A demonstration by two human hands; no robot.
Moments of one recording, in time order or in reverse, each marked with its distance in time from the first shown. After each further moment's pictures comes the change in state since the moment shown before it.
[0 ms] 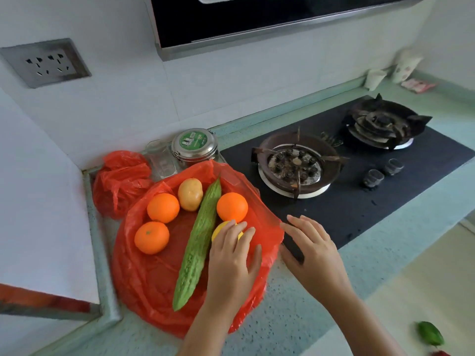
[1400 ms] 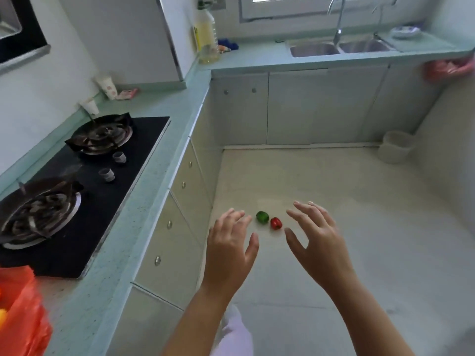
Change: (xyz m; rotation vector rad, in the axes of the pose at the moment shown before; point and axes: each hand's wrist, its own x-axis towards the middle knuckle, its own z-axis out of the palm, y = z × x) left_hand -0.191 0.396 0.052 -0.450 -0.418 0.734; right_hand -0.435 0.058 -0.271 -0.393 0.620 0.793
